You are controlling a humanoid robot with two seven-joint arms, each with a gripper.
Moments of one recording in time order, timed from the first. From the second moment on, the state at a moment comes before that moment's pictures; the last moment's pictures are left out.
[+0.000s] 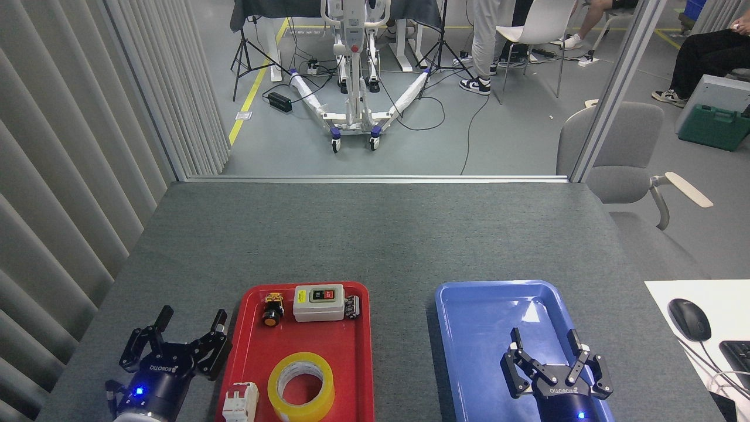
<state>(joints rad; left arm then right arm) 0.02 0.20 0.07 -1.54 -1.27 -0.20 0.12 0.10 -0.15 0.13 -1.57 1.32 0.14 -0.15</state>
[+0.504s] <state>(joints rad) 0.02 0.19 0.07 -1.54 -1.23 -0.18 0.12 0.08 -0.15 0.10 -1.57 1.31 0.13 -0.14</state>
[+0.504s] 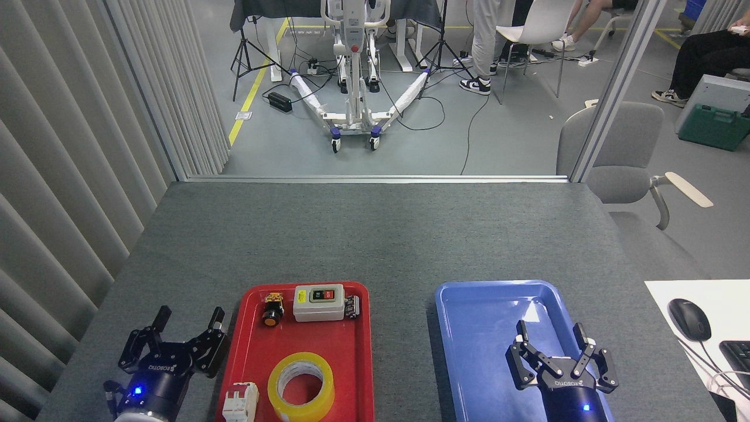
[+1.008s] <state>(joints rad) 0.01 0.20 0.07 -1.58 -1.22 -0.19 0.12 0.08 -0.15 0.08 -1.57 1.31 0.13 -0.14</state>
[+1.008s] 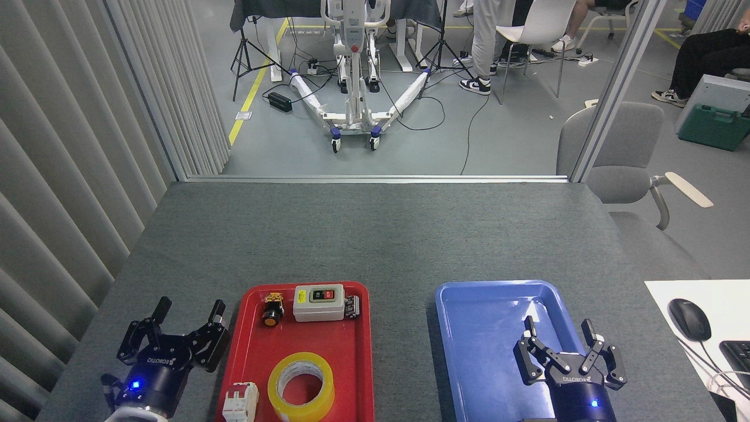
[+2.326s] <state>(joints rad) -0.21 0.26 -0.25 -1.60 -1.17 -0.29 -0.81 0.08 -0.15 0.04 -1.56 1.31 0.09 -0.14</state>
